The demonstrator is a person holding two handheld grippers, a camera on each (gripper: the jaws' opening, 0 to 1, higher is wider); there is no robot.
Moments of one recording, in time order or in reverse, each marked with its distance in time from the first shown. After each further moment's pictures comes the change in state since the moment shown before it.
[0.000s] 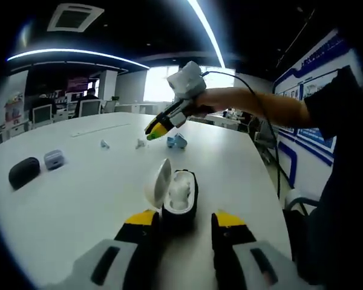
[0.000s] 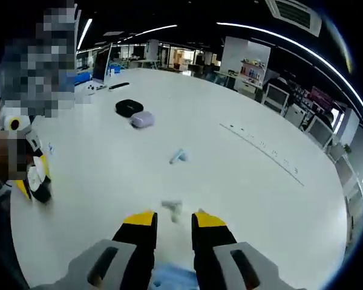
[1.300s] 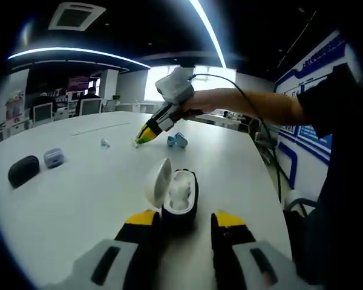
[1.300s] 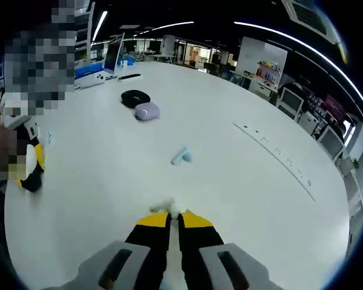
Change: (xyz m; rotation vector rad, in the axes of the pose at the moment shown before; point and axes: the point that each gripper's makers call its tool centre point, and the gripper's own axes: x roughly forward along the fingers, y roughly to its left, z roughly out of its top) left arm 0.001 -0.001 -0.001 -0.007 0.003 0.001; right arm 0.017 -0.001 -0.003 -0.087 0.020 0.070
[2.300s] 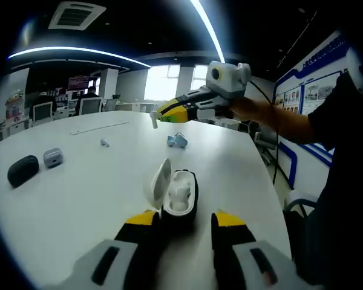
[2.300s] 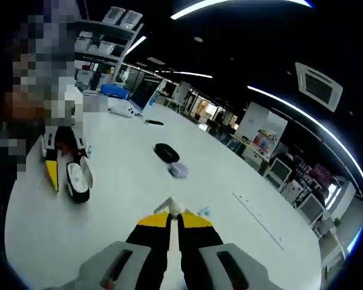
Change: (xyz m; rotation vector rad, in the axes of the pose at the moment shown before) left arm 0.001 0.000 0.001 -0.004 0.005 -0.003; right arm -0.081 0.093 0.054 -0.338 -0.424 -0.131
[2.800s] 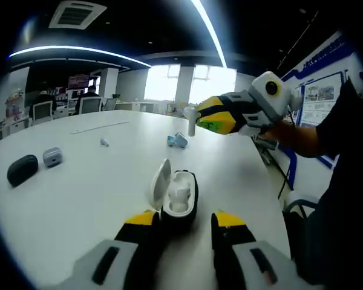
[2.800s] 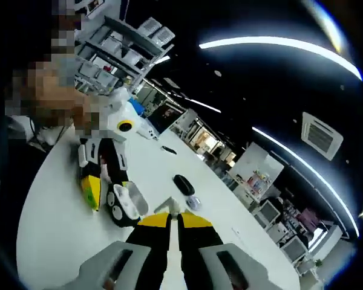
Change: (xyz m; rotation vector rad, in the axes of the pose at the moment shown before) left arm 0.001 0.000 0.001 -0.007 0.002 -0.002; right arm -0.016 0.074 0.029 -0.223 -0.143 -0.026
